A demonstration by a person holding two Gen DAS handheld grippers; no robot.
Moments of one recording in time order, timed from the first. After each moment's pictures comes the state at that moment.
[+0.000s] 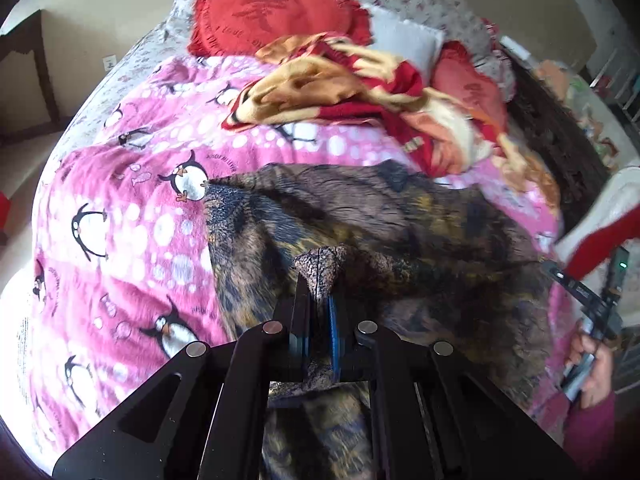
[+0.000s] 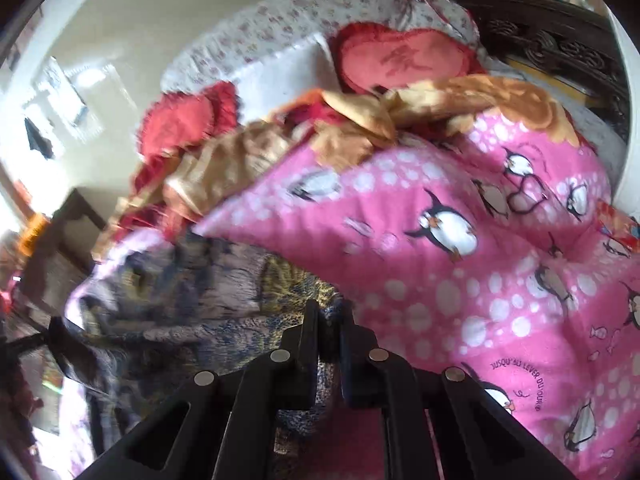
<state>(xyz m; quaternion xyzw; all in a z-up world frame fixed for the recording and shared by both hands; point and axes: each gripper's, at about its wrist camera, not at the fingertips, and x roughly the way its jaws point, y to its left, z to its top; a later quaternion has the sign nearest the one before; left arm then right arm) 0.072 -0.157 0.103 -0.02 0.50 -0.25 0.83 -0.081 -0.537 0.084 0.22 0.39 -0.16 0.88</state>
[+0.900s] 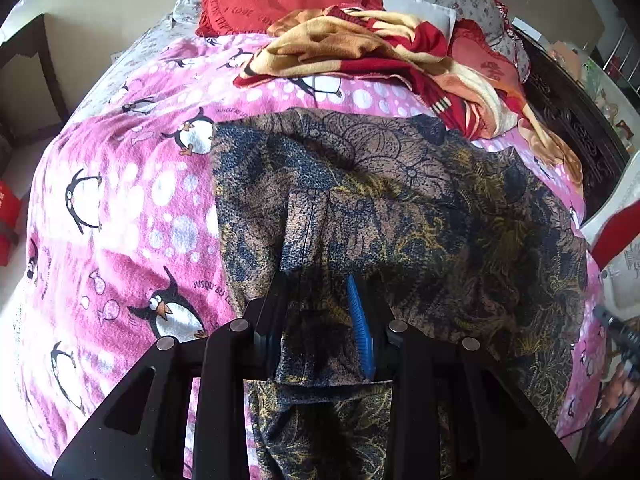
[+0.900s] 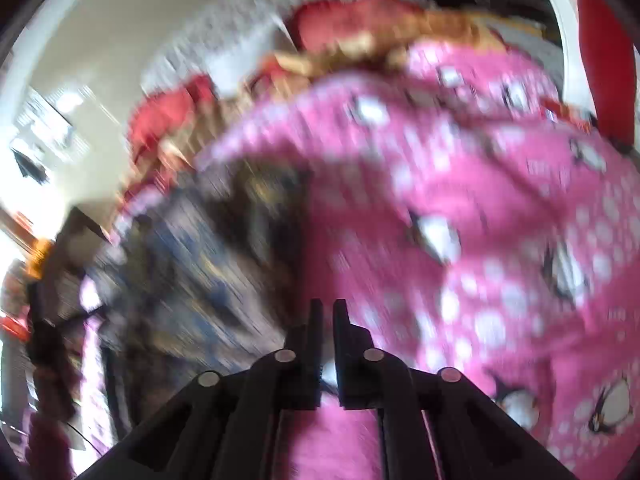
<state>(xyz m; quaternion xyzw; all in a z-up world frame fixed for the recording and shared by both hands) 0.058 -0.150 0.071 0.01 0.50 -0.23 0.83 -0.192 -0.523 0.084 0.30 0.39 -0.15 0.86</state>
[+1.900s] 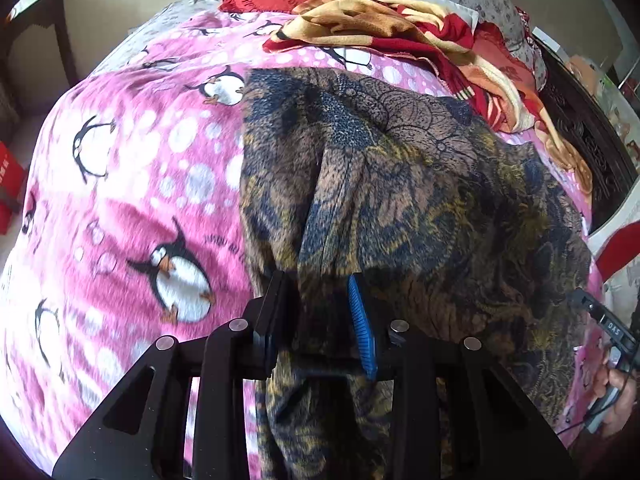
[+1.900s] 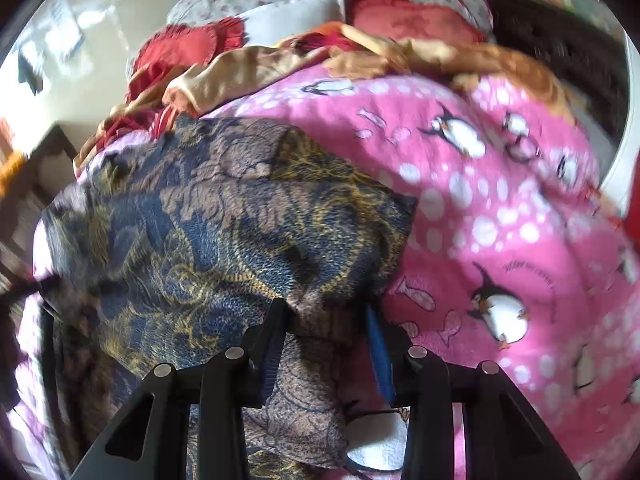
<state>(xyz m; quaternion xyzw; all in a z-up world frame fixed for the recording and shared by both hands) 0.046 -0.133 0.053 -0.02 0.52 -0.21 0.82 -0.113 -0.491 0.055 0.18 0.46 -0.15 0.85</state>
